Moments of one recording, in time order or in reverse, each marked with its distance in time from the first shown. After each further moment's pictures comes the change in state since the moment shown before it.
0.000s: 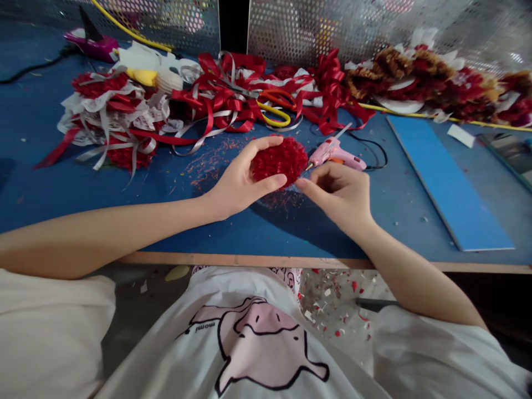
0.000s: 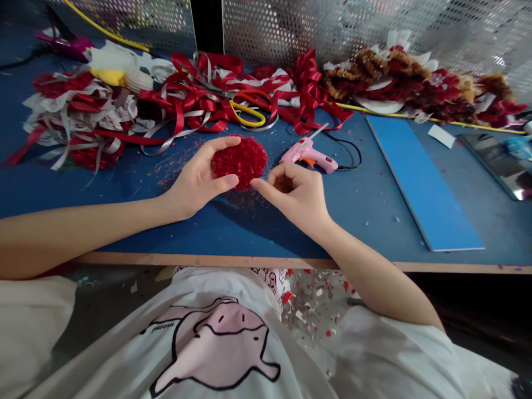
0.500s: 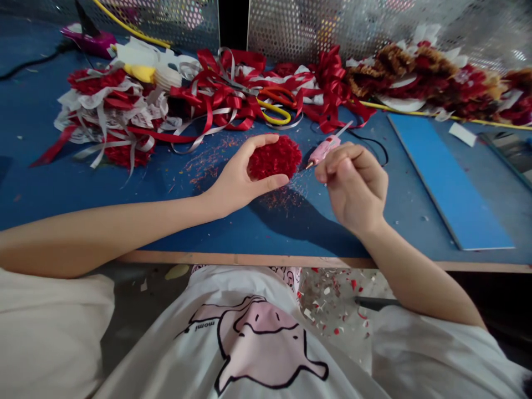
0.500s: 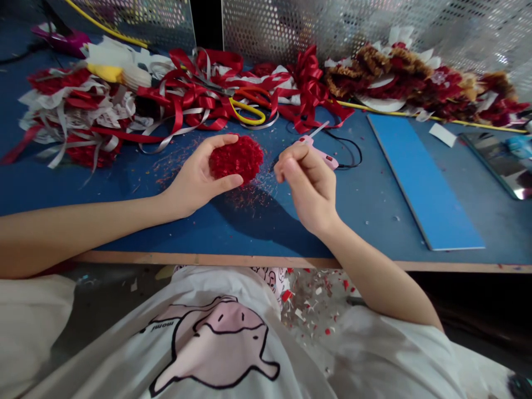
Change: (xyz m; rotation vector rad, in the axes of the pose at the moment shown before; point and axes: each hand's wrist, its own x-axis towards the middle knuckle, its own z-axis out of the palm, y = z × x) left_hand 0.001 -0.011 -0.001 0.061 0.042 0.017; right_hand 0.008 0.007 -0.001 0.344 0.096 -0.218
